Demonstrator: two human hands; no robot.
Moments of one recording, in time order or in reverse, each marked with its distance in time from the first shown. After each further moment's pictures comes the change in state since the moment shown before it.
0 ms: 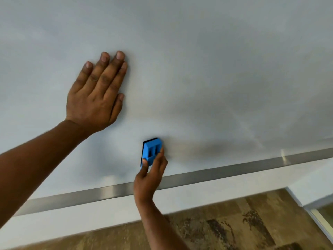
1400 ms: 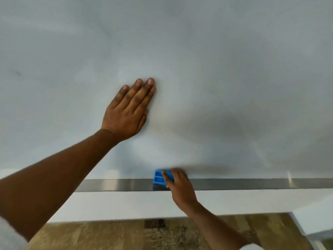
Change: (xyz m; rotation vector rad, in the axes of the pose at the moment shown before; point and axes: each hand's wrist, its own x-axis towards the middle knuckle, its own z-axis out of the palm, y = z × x) left_hand -0.045 0.027 0.004 -0.053 -0.061 -0.067; right_hand 0.054 0.105 -0.095 -0.748 -0.757 -0.803
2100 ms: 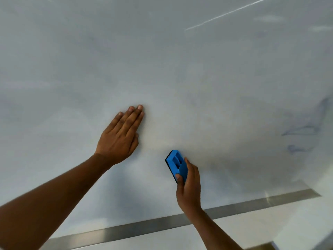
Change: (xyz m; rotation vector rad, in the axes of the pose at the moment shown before) left_hand 0.180 0.151 0.008 -0.152 -0.069 -0.008; right_hand -0.013 0.152 -0.233 0.467 0.599 0.420
